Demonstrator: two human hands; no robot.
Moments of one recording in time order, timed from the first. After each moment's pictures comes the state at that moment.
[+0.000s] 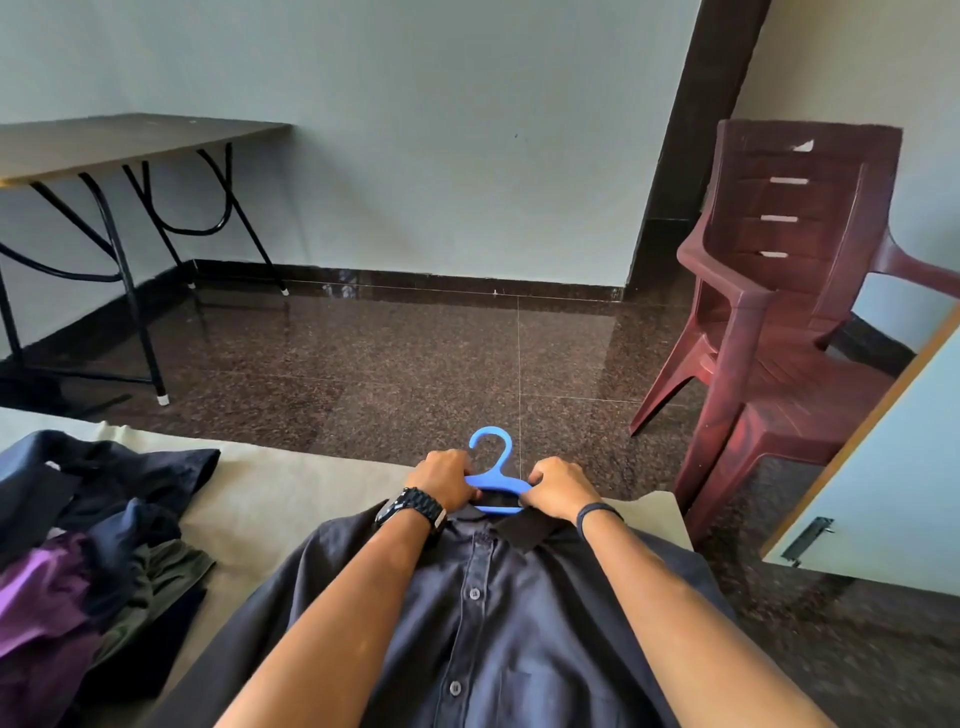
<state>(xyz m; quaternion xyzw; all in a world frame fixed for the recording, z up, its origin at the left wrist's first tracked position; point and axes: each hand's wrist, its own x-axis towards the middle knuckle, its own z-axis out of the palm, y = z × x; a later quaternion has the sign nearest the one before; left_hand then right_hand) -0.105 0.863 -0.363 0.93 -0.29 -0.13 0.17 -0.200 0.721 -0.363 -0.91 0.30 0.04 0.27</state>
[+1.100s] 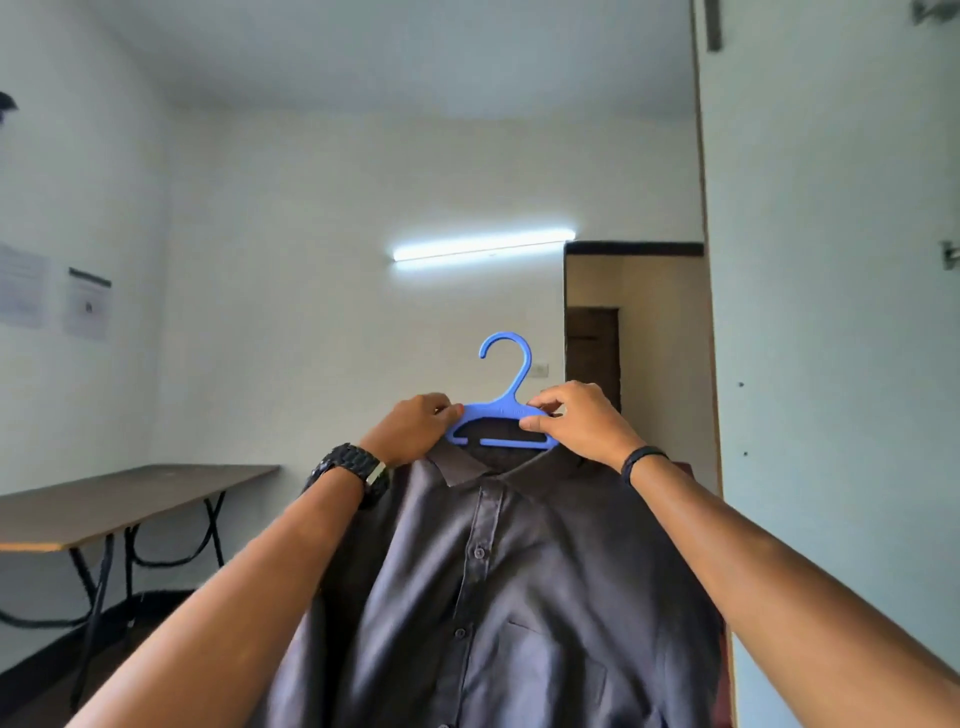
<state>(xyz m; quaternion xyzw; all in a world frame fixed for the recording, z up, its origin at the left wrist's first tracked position) -0.305 0.956 0.132 0.78 -0.47 0.18 0.36 -0.446 0.786 0.136 -0.90 0.07 -0.41 0.14</state>
